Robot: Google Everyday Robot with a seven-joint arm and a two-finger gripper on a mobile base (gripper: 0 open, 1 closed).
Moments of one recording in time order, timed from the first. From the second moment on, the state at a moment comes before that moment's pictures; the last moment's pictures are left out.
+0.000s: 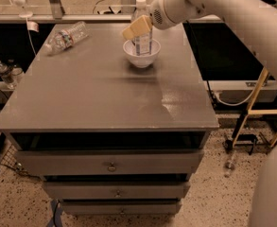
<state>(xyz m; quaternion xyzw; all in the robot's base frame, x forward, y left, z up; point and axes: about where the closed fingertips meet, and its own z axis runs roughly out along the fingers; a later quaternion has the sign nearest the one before) 0.760 -0.016 0.954 -0.37 0.80 0.14 0.45</state>
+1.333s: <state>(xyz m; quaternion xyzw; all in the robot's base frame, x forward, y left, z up) 0.746 -0.018 1.012 -0.37 0.76 0.17 0.52</state>
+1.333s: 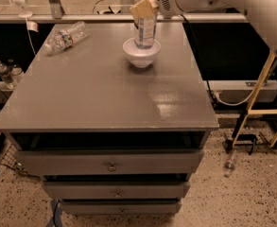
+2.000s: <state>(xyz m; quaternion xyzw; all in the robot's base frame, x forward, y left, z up) 0.701 -0.006 1.068 -0.45 0.70 0.17 0.53</state>
